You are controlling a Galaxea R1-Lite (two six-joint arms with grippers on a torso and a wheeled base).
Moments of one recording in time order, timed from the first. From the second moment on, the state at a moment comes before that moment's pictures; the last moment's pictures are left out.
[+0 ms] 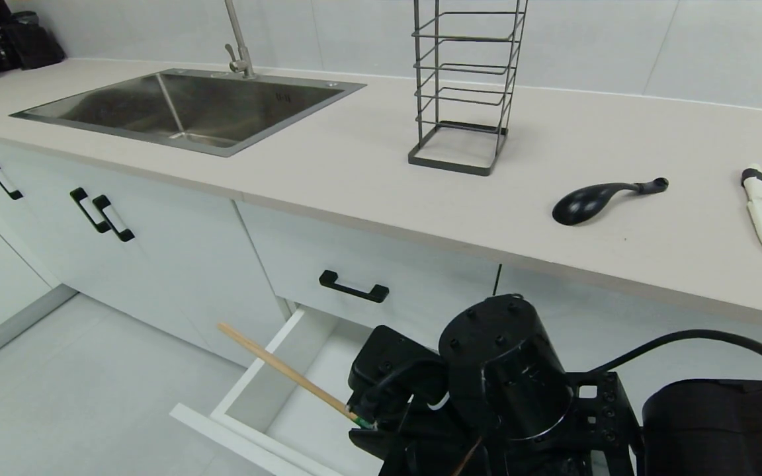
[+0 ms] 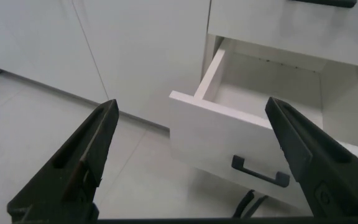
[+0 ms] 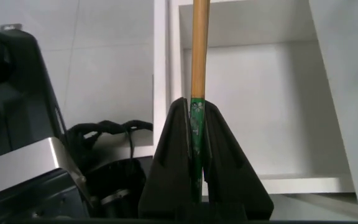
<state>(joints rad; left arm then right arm) 0.00 0.00 0.00 0.00 0.01 -0.03 1.09 1.83 -0.98 -0.37 0.01 -0.12</state>
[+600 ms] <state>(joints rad) 0.00 0.00 0.00 0.00 0.01 -0.03 1.06 1.70 -0.89 -0.26 -0.13 -0.21</state>
